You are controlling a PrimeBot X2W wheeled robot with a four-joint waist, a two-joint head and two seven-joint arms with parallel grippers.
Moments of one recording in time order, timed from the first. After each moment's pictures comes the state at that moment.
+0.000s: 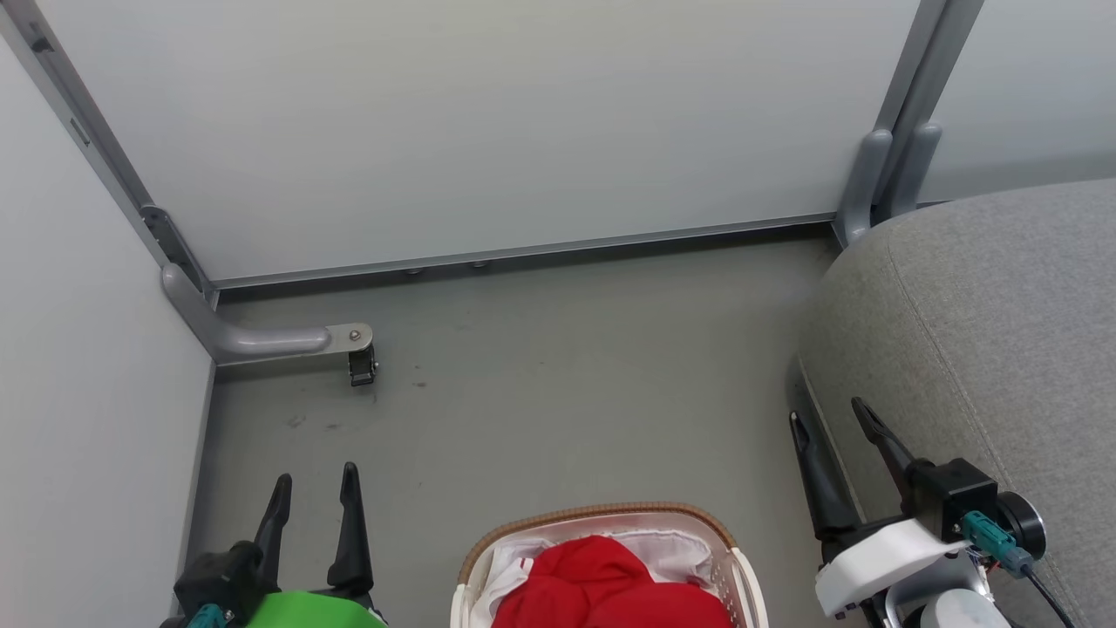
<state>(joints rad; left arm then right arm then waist) 0.05 0.05 -0.10 0.22 -0.35 -0.07 -0.24 -0.05 -0.05 0.07 0.20 0.13 0.13 -0.24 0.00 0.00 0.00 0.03</state>
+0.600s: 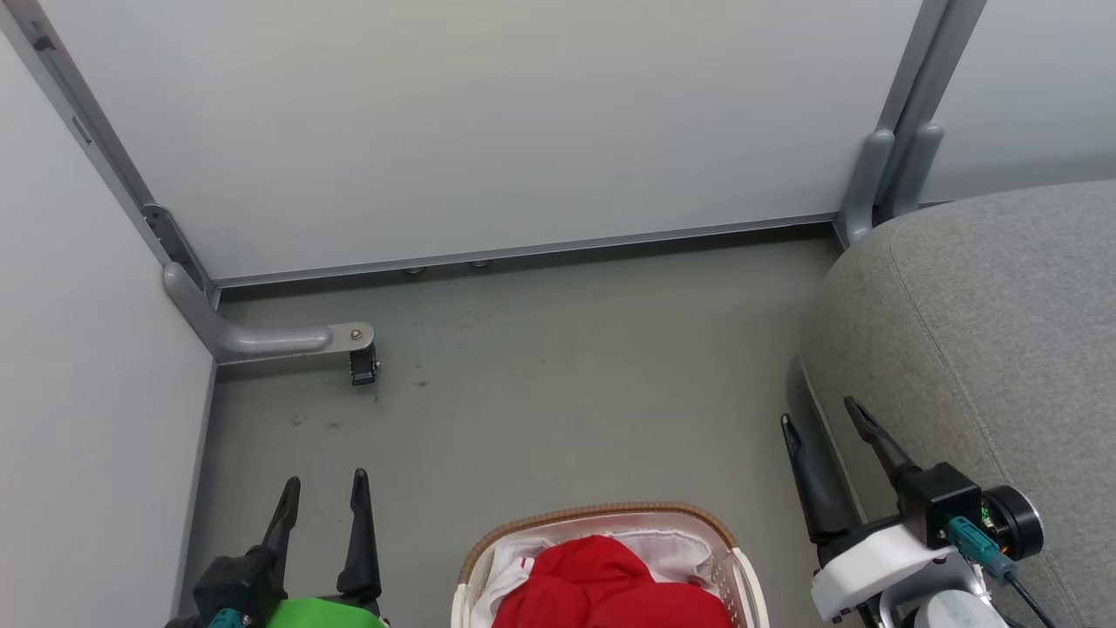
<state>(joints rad) 0.05 0.05 -0.12 0.24 -0.29 -0.06 -0.26 -0.05 -0.05 0.08 0.19 0.04 0.13 -0.26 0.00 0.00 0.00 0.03</state>
